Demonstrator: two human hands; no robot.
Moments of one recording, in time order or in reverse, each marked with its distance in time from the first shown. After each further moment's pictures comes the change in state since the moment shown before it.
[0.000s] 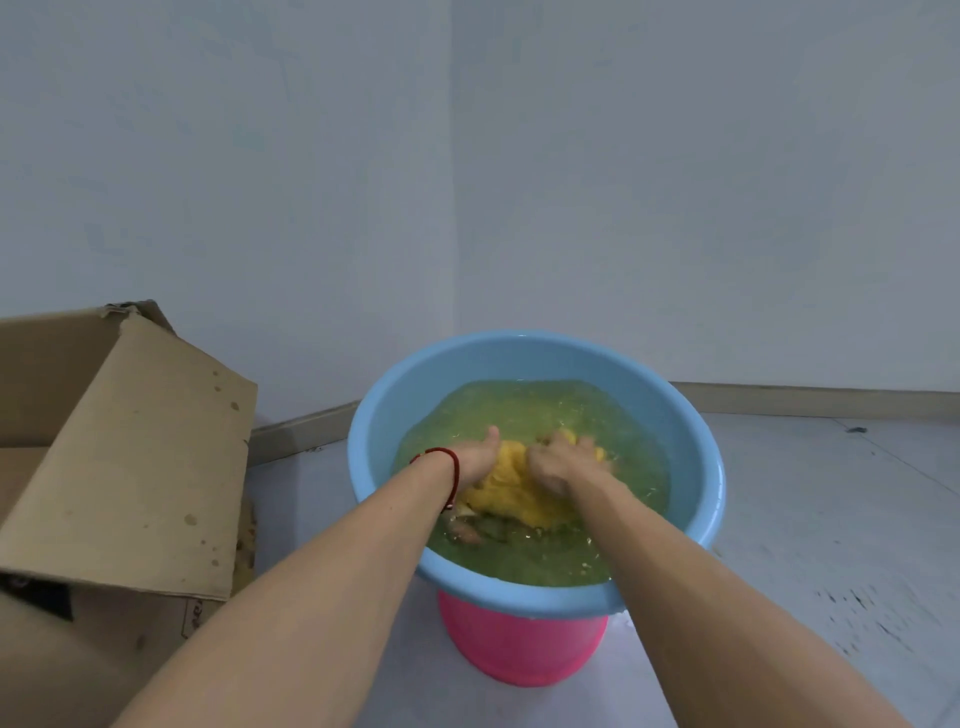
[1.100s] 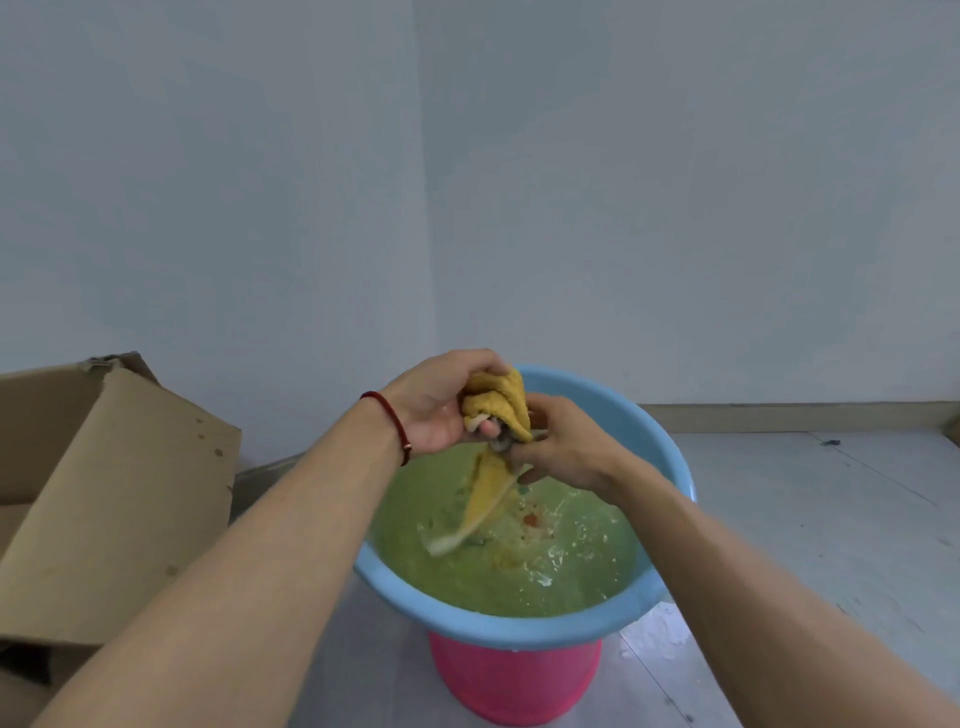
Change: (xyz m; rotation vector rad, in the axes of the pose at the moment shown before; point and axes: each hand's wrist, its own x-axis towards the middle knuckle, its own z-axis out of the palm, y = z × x) left_hand -0.089 0.074 -0.063 -0.714 -0.252 0.425; right_hand -0.048 0.005 -0.072 0.524 -0.031 -0.685
